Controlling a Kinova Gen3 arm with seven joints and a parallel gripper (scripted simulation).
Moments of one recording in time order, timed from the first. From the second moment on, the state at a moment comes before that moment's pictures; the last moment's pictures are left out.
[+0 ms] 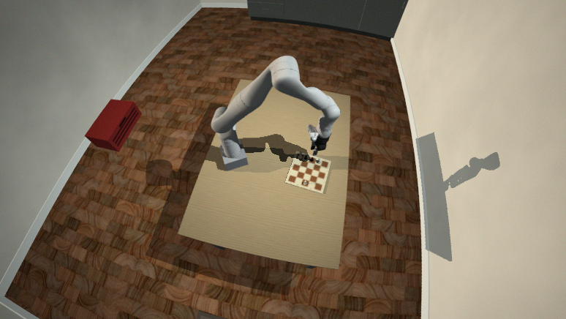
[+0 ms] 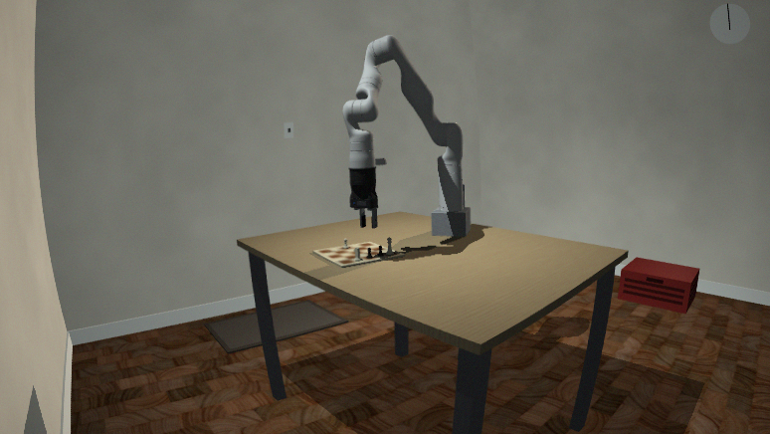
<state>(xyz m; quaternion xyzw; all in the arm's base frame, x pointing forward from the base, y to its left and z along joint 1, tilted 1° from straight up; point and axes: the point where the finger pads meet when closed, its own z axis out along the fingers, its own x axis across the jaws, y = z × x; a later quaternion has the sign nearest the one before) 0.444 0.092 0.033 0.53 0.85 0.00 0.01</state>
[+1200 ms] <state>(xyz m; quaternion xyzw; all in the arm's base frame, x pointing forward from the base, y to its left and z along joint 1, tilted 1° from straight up) 0.445 0.092 0.030 0.53 0.85 0.00 0.01</state>
